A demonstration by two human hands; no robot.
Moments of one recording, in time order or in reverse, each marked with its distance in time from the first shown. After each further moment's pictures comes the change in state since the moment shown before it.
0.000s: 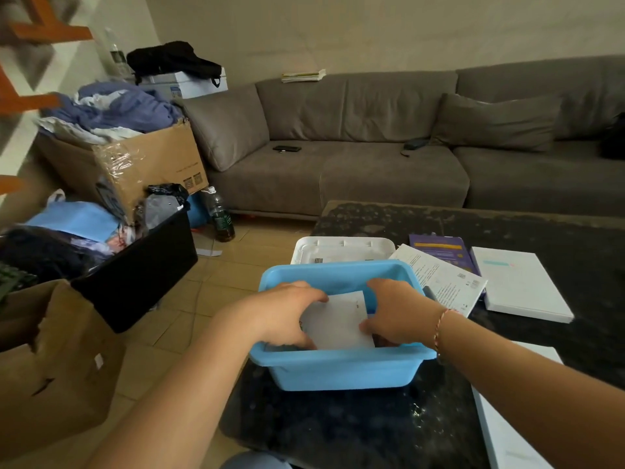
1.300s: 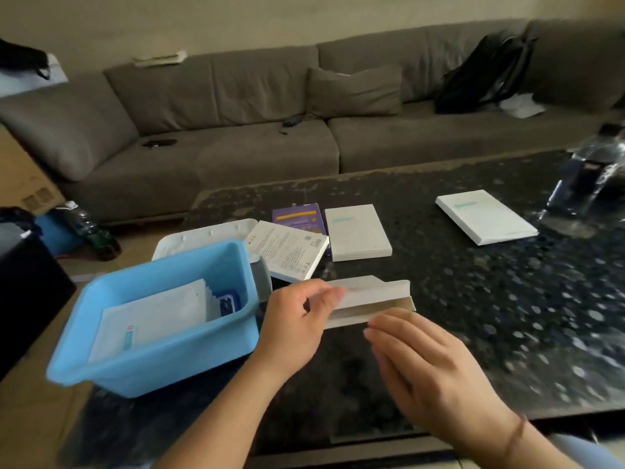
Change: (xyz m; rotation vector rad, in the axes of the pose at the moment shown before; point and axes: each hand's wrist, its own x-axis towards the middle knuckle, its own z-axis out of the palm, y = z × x) left_hand 0.028 0.238 0.084 -0.740 0.540 0.322; right_hand -0.197 0.192 0.055 -0.094 0.953 -0.420
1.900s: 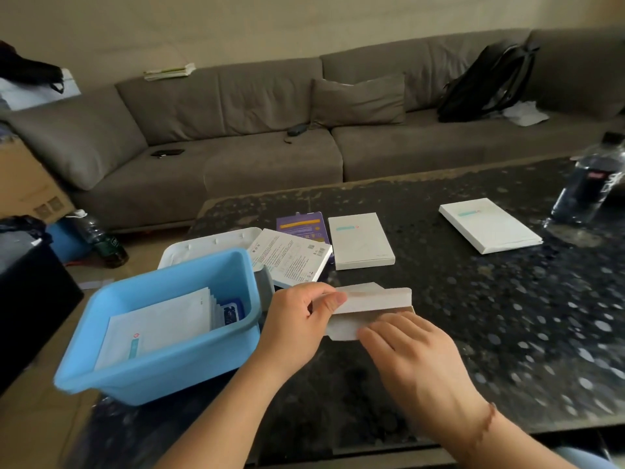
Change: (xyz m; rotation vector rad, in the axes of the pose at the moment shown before) left_hand 0.012 -0.009 0.000 0.030 0.000 0.072; right_hand 0.017 -0.001 0.015 -0.213 -0.065 0.003
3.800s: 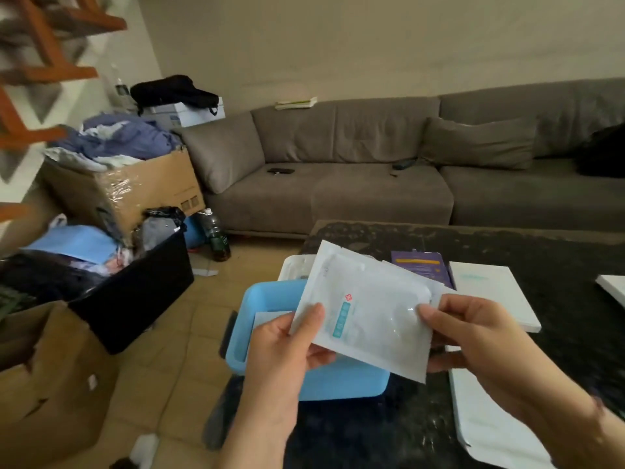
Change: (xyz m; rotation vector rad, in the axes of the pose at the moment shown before) left_hand -0.069 -0.005 -0.150 -0.729 0.504 -0.491; right_hand 0.147 -0.069 -0.003 1.246 -0.461 0.945
